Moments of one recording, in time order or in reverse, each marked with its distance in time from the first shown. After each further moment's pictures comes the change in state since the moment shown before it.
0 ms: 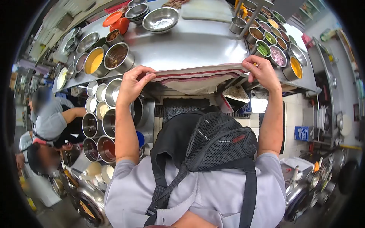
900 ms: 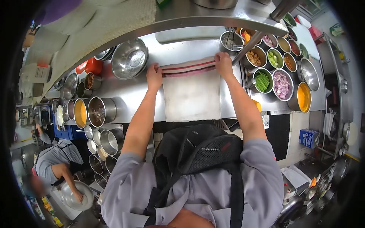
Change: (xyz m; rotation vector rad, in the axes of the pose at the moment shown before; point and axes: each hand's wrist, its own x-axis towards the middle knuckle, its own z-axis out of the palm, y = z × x) left_hand 0.335 -0.254 0.232 0.193 0.192 -0.449; right_hand 0.381 0.295 0.047 -0.145 0.407 0.039
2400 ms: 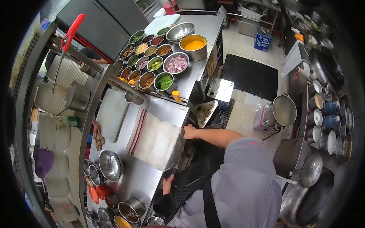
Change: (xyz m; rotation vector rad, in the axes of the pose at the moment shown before) left_hand -0.239 -0.136 -0.055 -0.136 -0.749 -0.523; right_hand -0.325 0.024 0.013 0.140 -0.103 0.738
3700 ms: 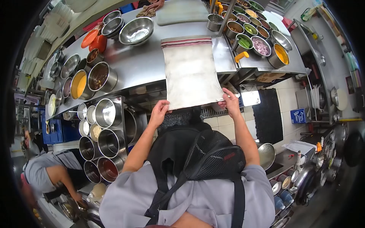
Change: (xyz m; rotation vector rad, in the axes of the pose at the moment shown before) left_hand -0.138 -0.068 0.057 -0.354 0.018 0.603; right_hand -0.158 0.032 -0.081 0.650 -0.236 -0.115
